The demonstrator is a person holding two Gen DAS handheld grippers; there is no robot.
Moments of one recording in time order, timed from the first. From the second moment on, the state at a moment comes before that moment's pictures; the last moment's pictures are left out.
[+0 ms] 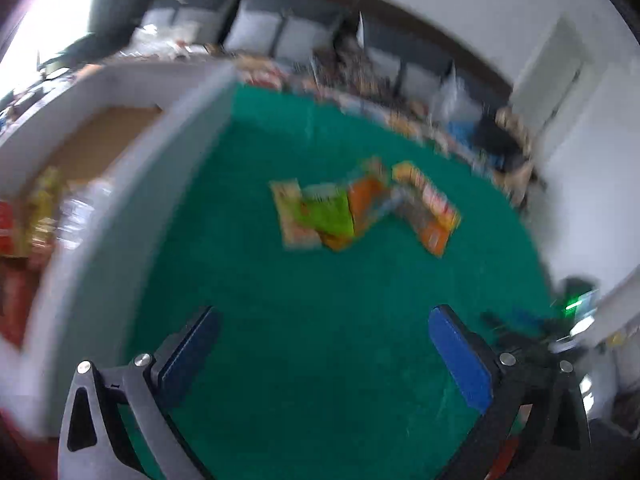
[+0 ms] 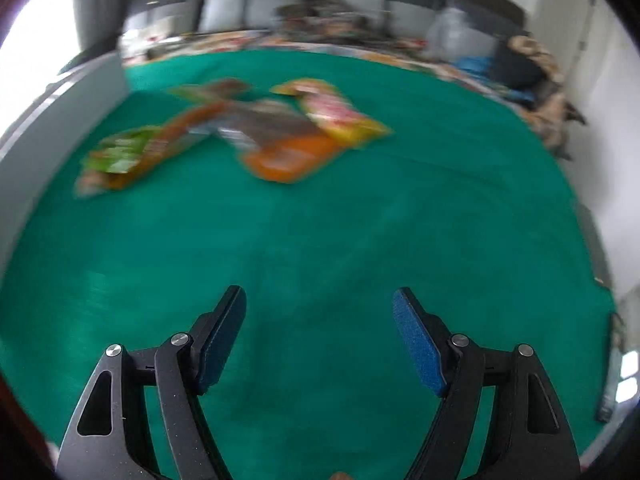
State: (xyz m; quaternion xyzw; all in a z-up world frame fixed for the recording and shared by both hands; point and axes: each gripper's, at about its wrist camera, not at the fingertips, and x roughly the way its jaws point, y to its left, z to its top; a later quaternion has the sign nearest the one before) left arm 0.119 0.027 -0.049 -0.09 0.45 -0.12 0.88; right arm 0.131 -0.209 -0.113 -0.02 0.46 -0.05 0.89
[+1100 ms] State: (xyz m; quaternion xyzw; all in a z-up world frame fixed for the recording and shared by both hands) left arm 0.197 -0.023 -0.136 0.04 0.46 -0.07 0.89; right arm 0.128 -0.311 -0.141 0.06 0.45 -0.11 0.89
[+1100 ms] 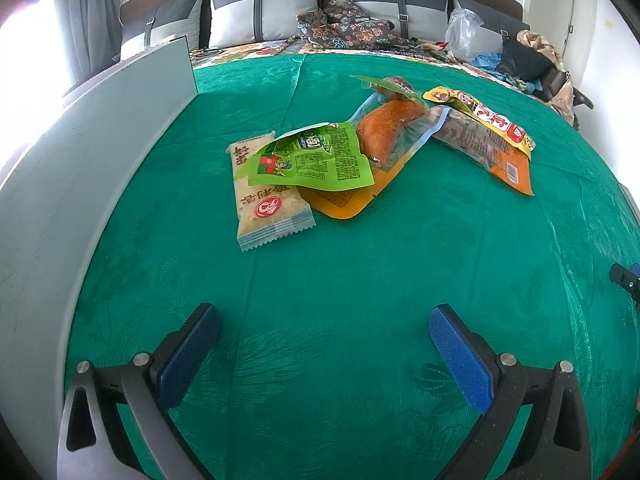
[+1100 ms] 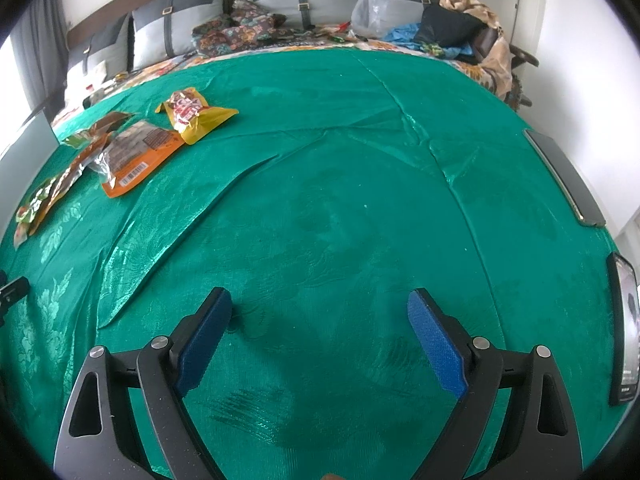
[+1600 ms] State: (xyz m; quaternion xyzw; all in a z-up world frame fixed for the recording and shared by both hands) left arm 0.198 -0.023 -0.136 0.04 0.46 -0.07 0.89; right arm 0.128 -0.311 -0.141 0.06 0.45 -0.11 0.89
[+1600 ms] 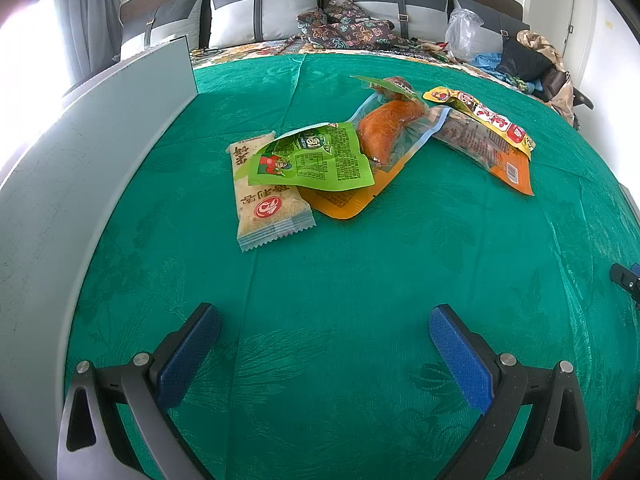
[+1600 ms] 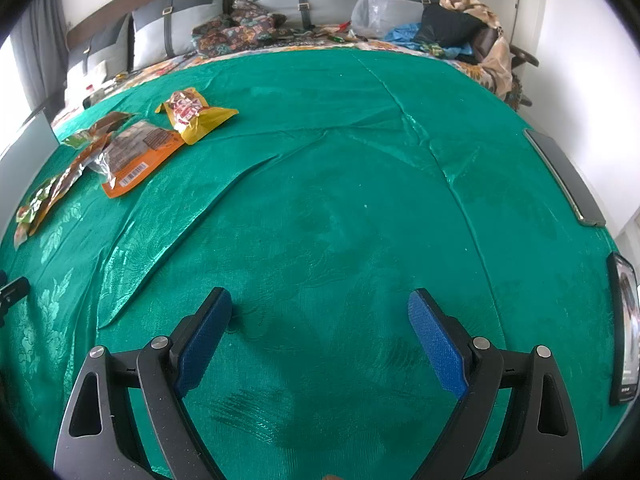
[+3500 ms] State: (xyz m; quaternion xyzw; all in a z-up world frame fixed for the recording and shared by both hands) left arm 0.197 -0.018 -0.137 0.04 0.46 -0.07 0.89; right arm 0.129 -0.310 -0.140 0.07 0.45 -0.11 0.89
